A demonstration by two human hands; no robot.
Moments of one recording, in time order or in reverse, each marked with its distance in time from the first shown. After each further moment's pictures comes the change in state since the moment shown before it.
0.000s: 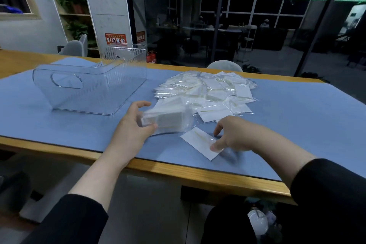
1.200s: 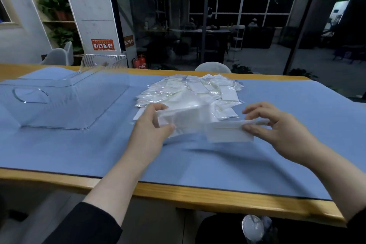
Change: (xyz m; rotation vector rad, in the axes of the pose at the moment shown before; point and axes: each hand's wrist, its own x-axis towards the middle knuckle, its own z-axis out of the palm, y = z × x) left_hand 0.020 0.042 0.080 -0.168 -0.011 0.062; right_hand -0.030 0.114 -0.028 0.498 0.503 -0.375
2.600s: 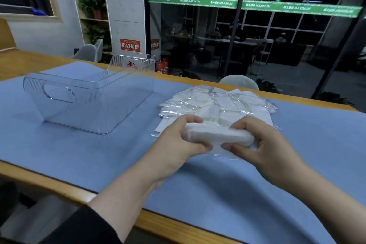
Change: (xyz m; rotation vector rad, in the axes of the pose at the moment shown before) left_hand 0.023 0.005 -0.012 -0.223 -0.217 -0.159; right_hand 0.064 -0.041 0.073 -0.005 -0.039 -0.199
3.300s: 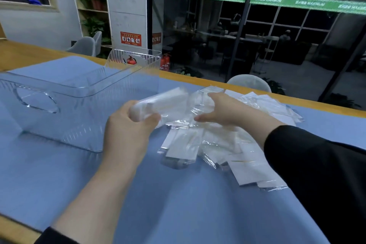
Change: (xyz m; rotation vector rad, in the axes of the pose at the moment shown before) left_hand 0.061 -0.014 -0.092 0.171 0.697 0.082; right_hand 0.201 0.037 0.078 -0.507 -0.380 0.296
